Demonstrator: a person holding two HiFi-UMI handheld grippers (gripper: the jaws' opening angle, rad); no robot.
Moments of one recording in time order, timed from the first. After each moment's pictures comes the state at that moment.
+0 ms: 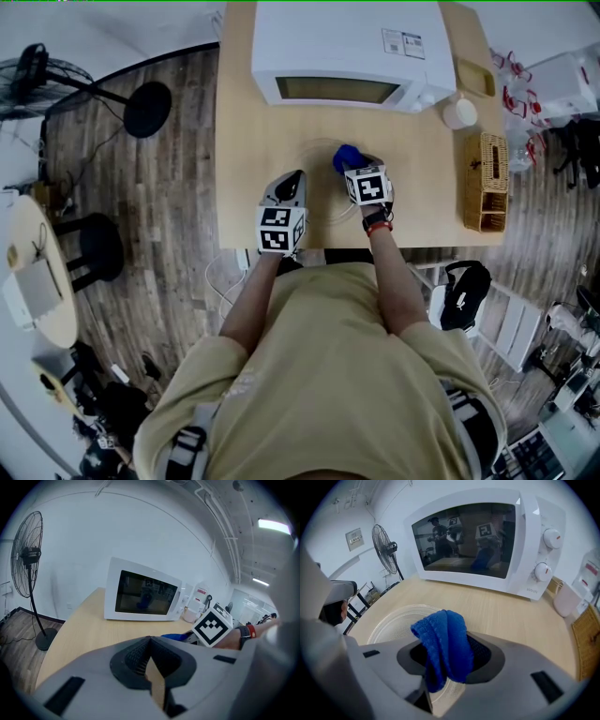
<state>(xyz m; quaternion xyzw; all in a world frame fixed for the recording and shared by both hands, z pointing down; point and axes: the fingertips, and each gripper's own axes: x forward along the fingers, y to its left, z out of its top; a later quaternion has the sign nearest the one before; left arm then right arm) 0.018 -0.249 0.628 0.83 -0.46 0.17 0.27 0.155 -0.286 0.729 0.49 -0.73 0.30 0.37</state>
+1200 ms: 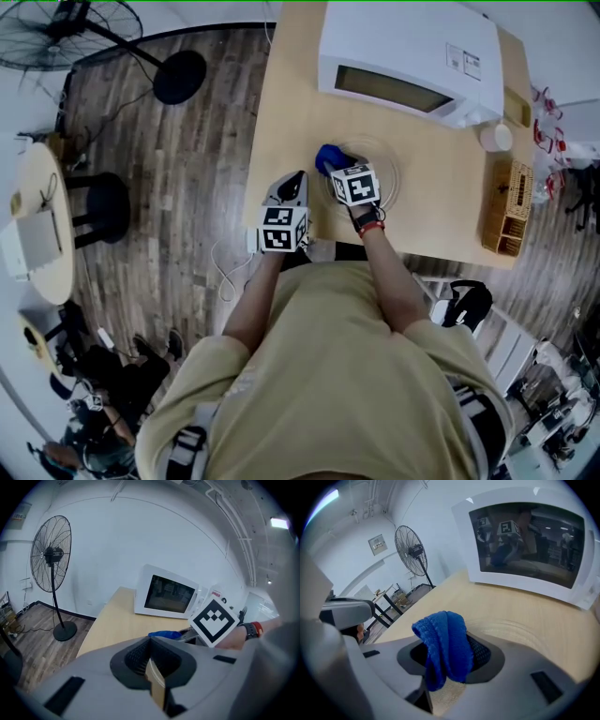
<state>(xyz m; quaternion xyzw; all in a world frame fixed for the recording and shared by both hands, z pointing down) -0.081 -0.219 0.640 0.78 -0.53 0.17 0.29 -0.012 -0.270 0.724 0.37 -0.81 0.32 0.33</state>
